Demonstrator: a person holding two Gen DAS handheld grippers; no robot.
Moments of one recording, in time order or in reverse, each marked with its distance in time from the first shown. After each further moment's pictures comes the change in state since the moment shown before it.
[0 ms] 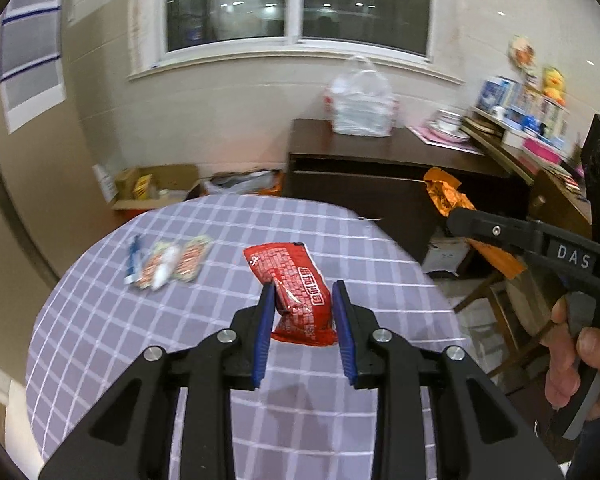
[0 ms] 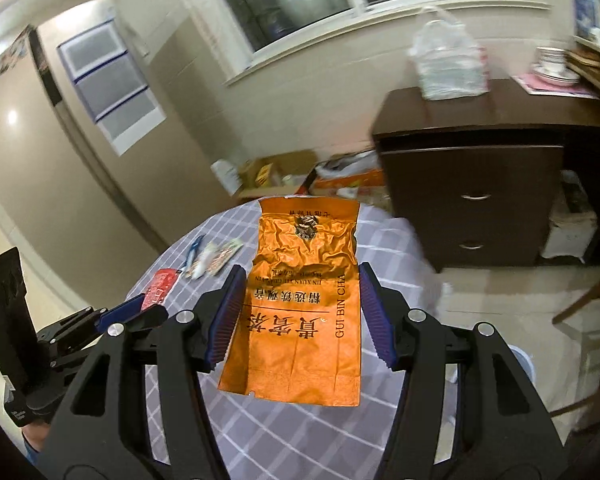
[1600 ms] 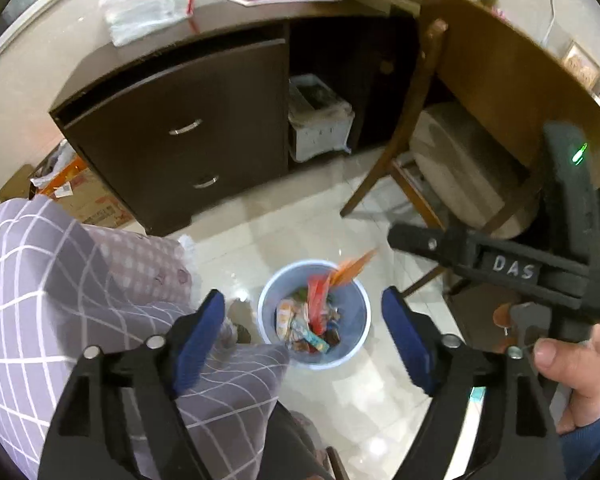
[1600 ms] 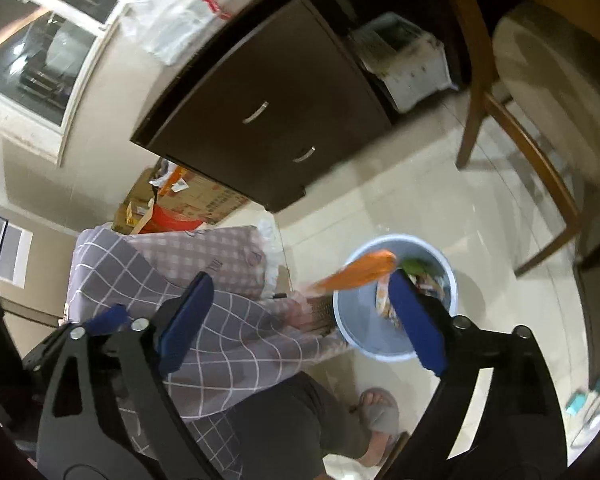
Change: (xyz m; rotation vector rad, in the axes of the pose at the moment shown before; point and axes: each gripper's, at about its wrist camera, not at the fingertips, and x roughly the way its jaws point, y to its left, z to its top) left arm 0.196 -0.265 -0.026 0.338 0.391 -0.309; right arm -0.024 -0.313 -0.109 0.639 0.134 -0.278
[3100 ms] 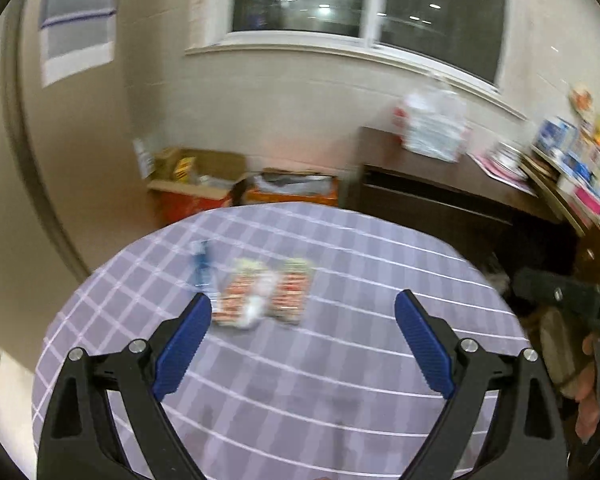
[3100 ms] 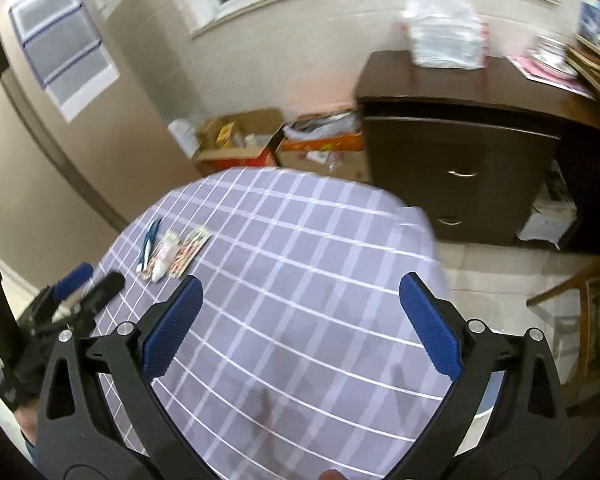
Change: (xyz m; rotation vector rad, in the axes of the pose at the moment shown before) left arm -0.235 0.330 -0.164 -0.575 -0.408 0.394; right arm 0.021 0.396 -0.117 -0.690 -0.001 0.055
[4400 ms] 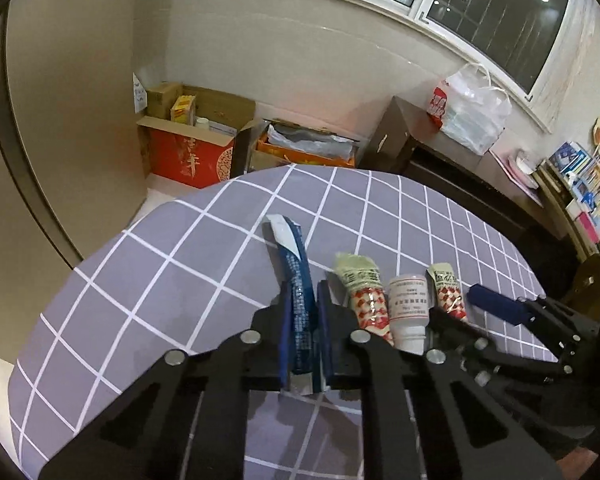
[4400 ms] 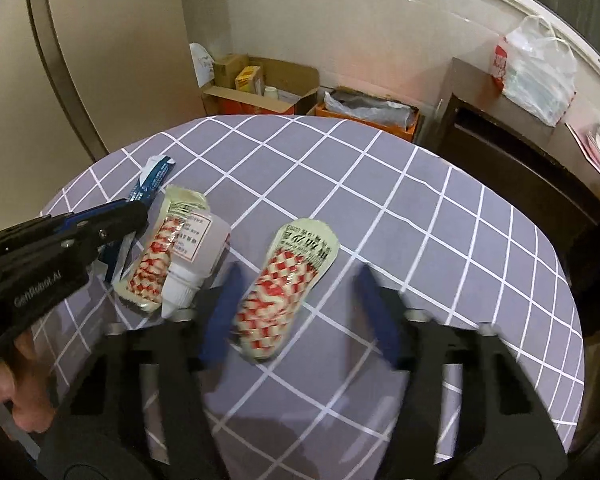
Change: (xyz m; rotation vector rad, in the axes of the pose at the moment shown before) left arm 0.111 0.113 0.003 -0.110 0.165 -0.134; right arm 0.161 0.147 -0.004 -0.293 0.088 -0.145
